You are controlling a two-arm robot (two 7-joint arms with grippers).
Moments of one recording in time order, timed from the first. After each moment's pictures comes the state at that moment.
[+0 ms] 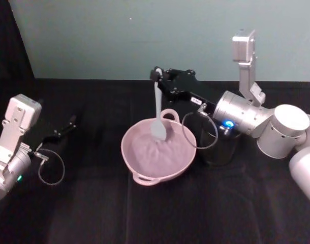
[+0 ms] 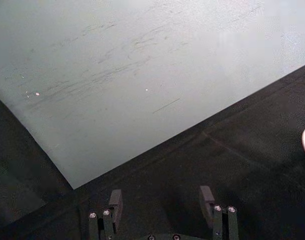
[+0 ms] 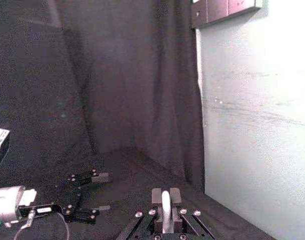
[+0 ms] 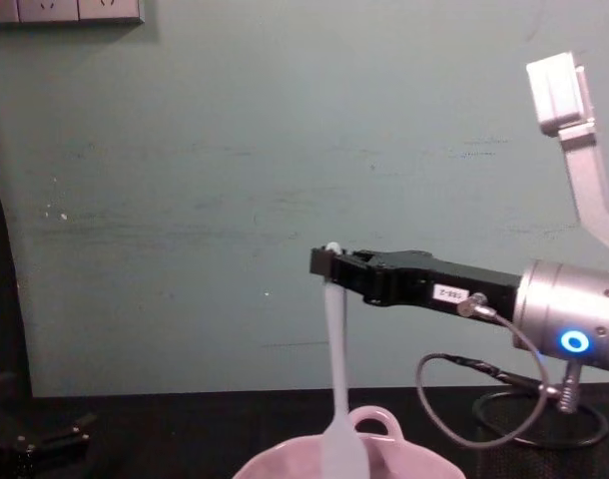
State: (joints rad) left arm -0.20 0.60 0.45 -1.41 -0.25 -0.12 0.03; right arm 0.62 0.28 -0.54 -1.07 0.59 -0.12 0.72
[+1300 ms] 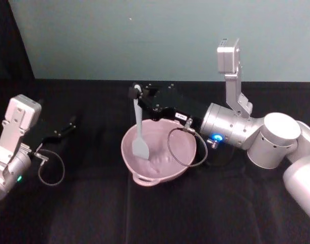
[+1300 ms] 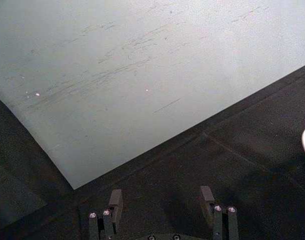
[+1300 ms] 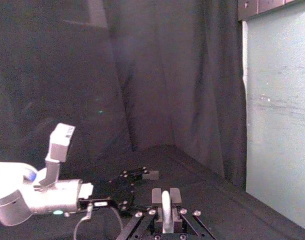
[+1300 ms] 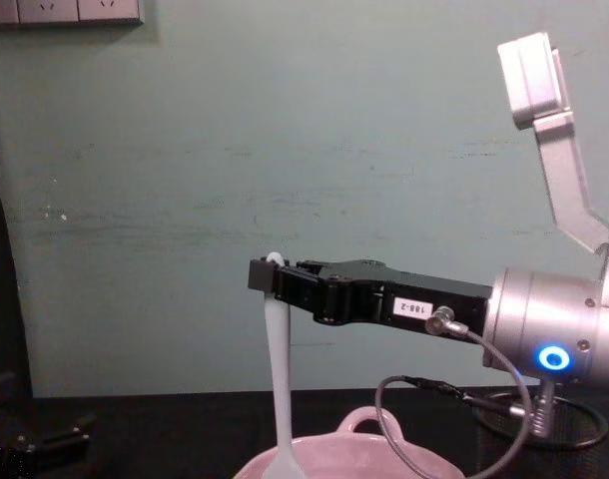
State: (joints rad) left arm -0.20 0.60 0.45 -1.41 -0.25 -0.12 0.03; right arm 0.57 0.31 -0.60 -1.22 0.62 -0.06 0.74
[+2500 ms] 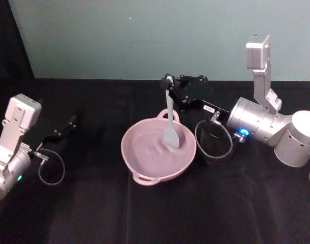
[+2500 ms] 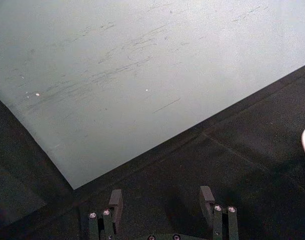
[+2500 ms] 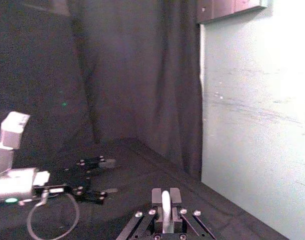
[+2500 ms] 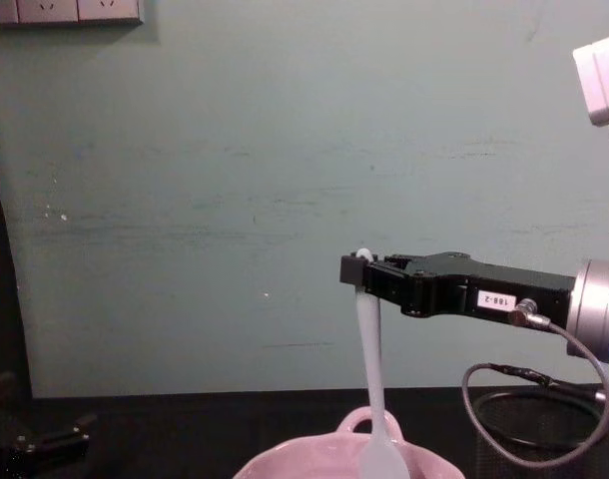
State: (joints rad) left arm -0.20 0.60 0.45 -1.41 -0.25 -0.12 0.03; right arm 0.54 0.37 -0.52 -1.24 0.57 -0.07 0.69
